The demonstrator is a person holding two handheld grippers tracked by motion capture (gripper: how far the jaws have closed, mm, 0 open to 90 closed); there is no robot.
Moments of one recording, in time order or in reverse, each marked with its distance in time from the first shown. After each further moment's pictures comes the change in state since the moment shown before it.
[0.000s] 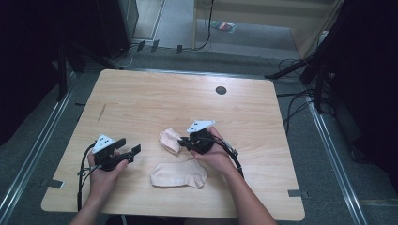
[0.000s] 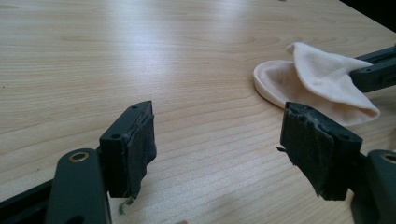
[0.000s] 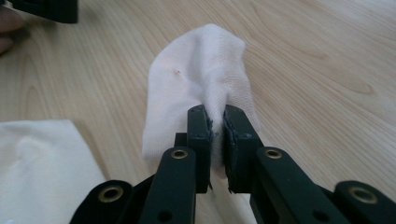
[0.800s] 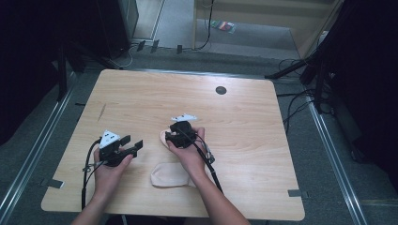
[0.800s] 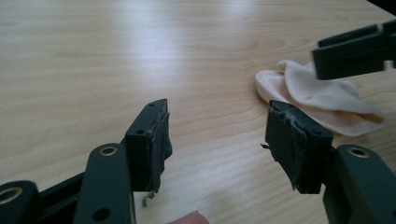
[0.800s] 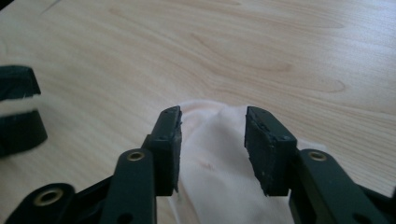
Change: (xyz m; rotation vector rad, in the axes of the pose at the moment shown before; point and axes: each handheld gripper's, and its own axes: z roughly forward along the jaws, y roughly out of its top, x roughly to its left) left arm -0.016 0.017 0.012 0.016 0.048 0.046; right arm 0.042 0.049 0.034 0.002 -0.335 0.379
